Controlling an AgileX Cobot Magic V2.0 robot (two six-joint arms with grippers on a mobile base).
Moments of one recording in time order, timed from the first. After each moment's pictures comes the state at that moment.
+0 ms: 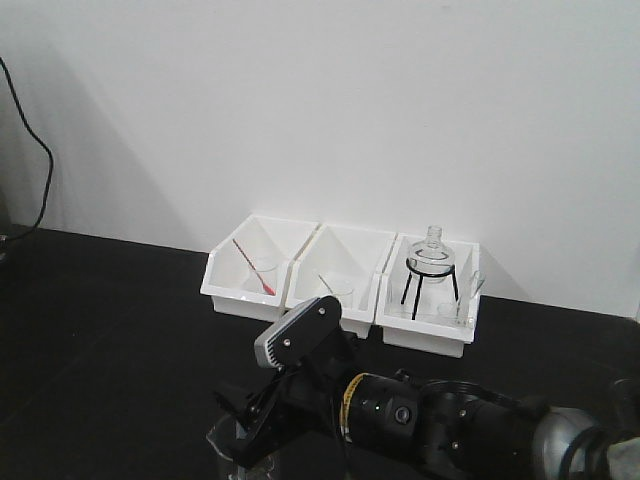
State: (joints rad) left arm -0.07 -0.01 0.03 -0.02 0.01 0.05; right arm 0.61 1.82 -1.14 -0.76 -0.40 0.55
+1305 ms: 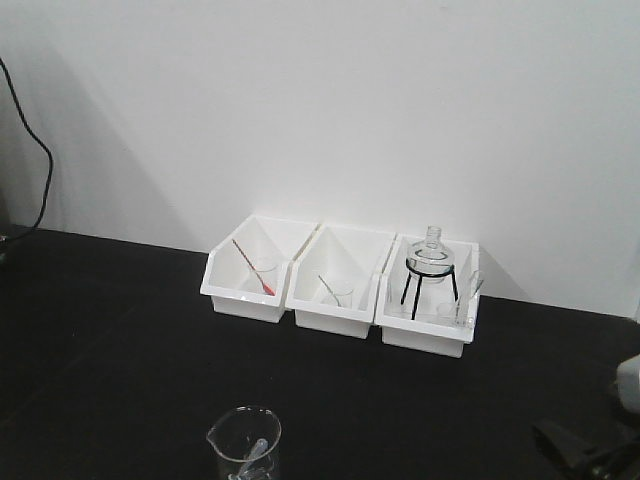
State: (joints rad) left arm -0.07 -0.01 0.03 -0.02 0.01 0.05; right arm 0.59 0.82 -0.69 -0.72 0.51 0.63
